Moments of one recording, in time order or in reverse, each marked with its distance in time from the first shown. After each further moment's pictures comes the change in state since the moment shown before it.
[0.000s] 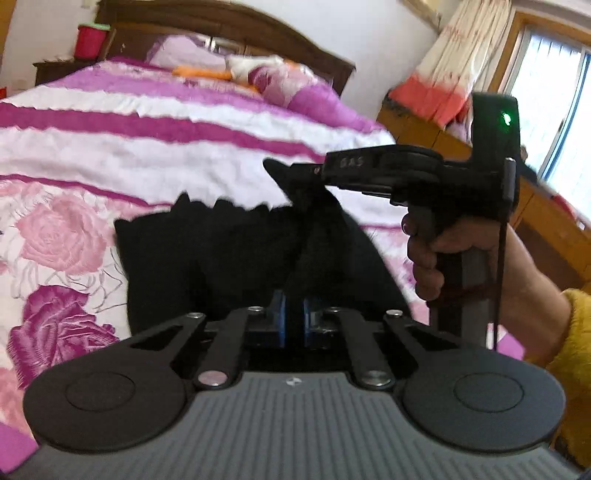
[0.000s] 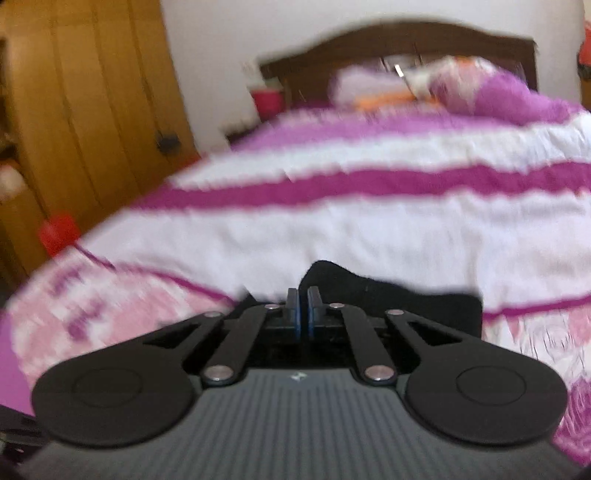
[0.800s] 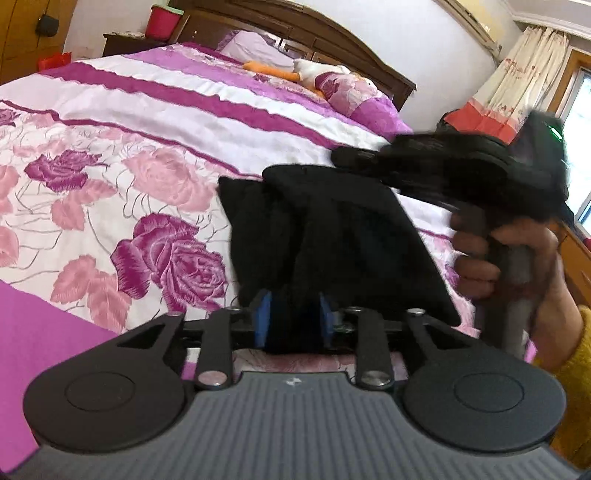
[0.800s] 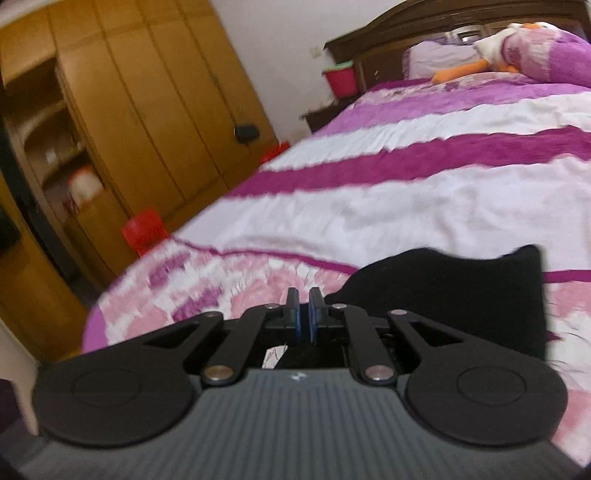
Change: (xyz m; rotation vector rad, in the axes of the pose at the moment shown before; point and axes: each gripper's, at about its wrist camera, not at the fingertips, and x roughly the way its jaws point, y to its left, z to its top) left arm -0.054 0.036 -0.034 -0.153 -0.009 0.134; right arm -0.011 0.045 -0.010 0.087 0.086 0.272
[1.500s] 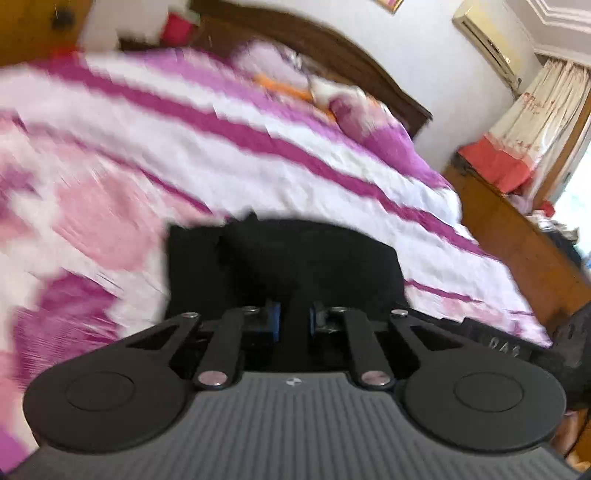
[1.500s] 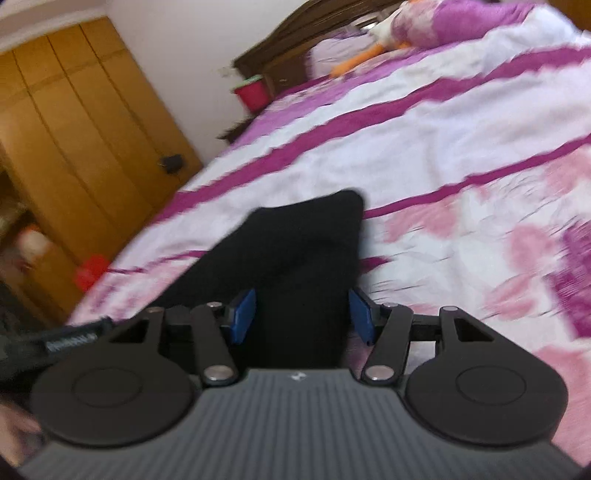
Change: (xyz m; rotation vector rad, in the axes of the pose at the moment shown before) left arm 0.081 -0.028 0.043 -0.058 -0.101 0.067; right arm -0.049 -0.087 -0.051 0.210 -0.043 -0.149
